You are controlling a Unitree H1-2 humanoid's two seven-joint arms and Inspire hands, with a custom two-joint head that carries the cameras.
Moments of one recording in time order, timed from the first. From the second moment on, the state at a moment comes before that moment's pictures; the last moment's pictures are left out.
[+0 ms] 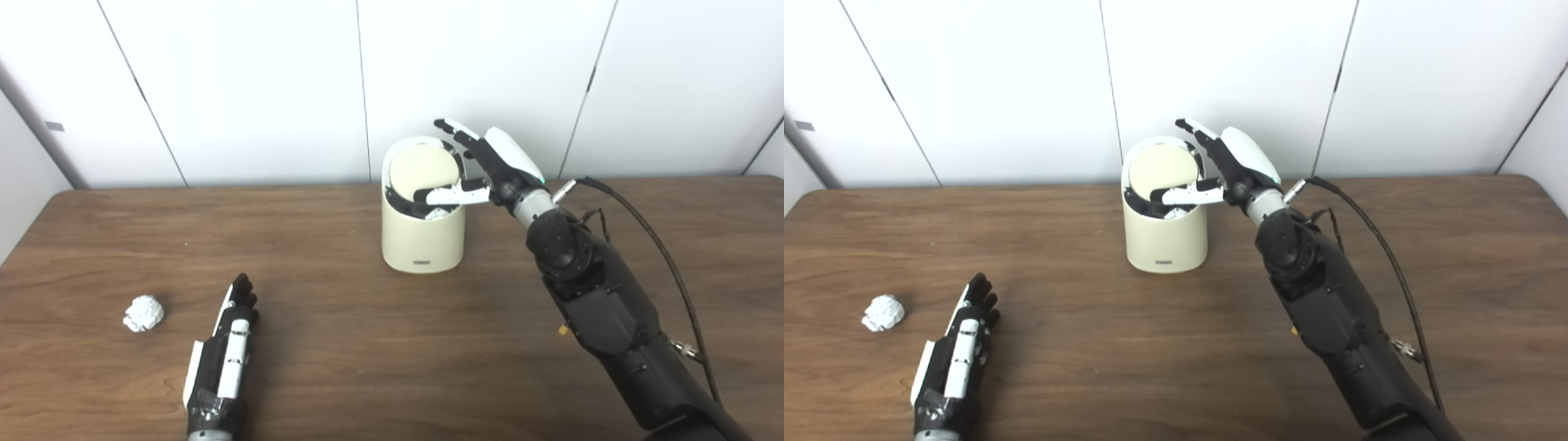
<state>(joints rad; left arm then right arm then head) 0.17 0.03 0.09 -0.21 -0.13 -0.05 -0.04 -0.67 -0.21 0.28 0.16 -0.52 0.29 0.12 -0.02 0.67</state>
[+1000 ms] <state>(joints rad) 0.17 0.03 0.08 -0.21 -0.13 -0.05 -0.04 -0.68 -0.18 0.26 0.18 -0.54 0.29 0.11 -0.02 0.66</state>
